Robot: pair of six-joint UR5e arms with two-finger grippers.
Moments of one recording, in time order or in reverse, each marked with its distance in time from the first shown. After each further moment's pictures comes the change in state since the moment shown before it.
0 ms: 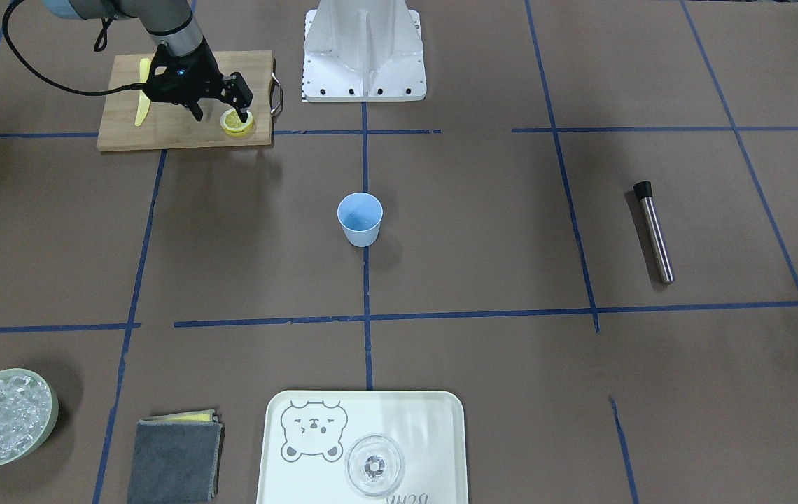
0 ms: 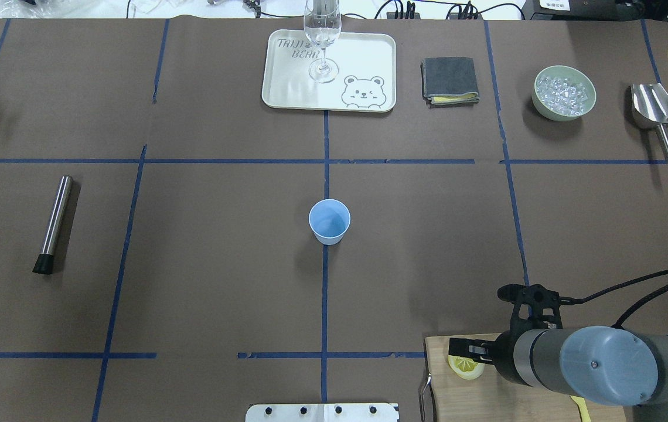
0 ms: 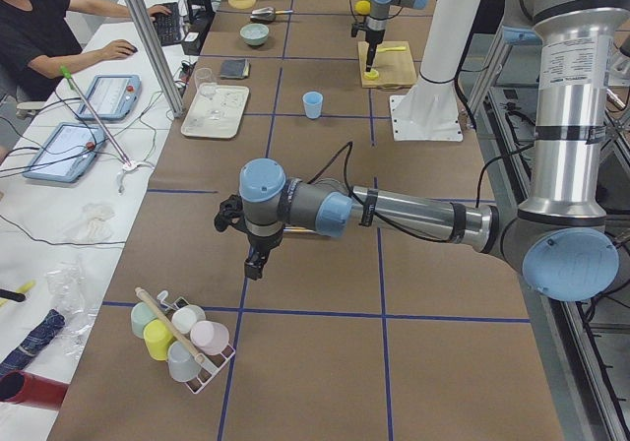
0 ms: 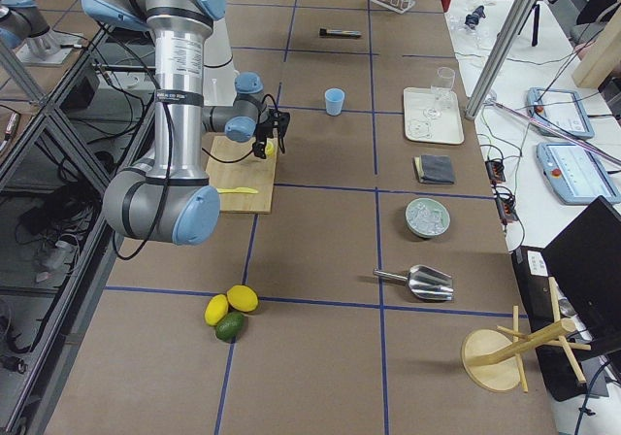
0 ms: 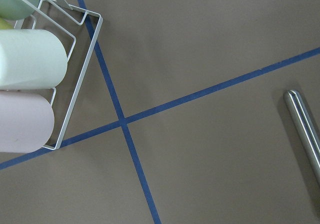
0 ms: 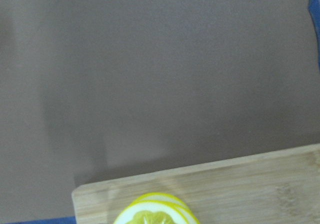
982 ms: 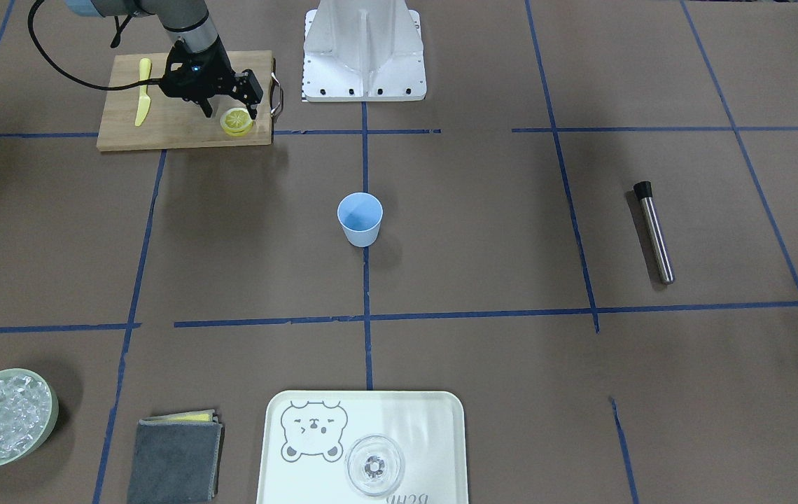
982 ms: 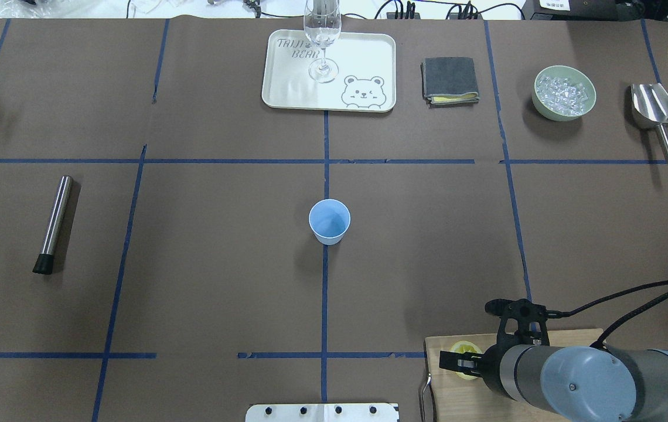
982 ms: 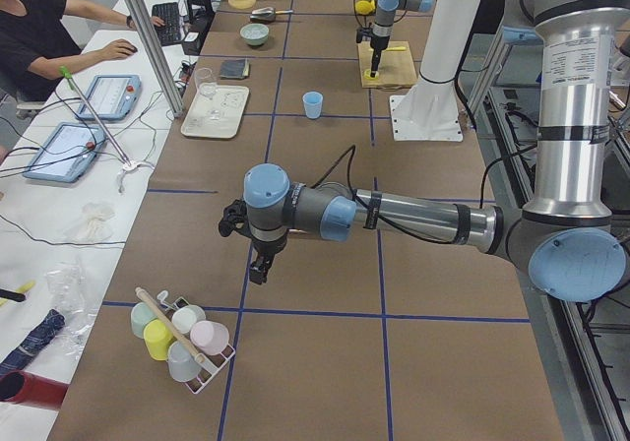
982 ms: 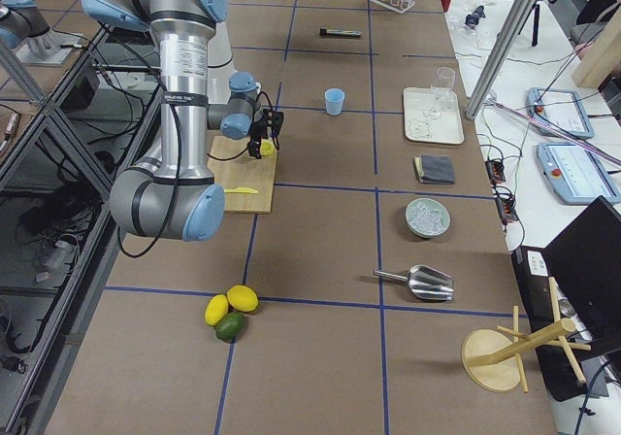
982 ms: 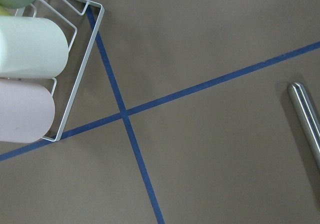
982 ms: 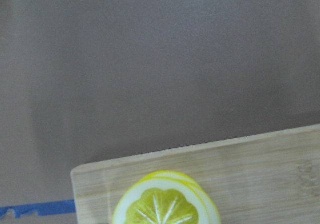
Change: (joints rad) left arm 0.001 0.019 -0.001 -0.003 0.000 0.002; right arm -0.052 0.040 -0.020 -0.050 -0.047 0.011
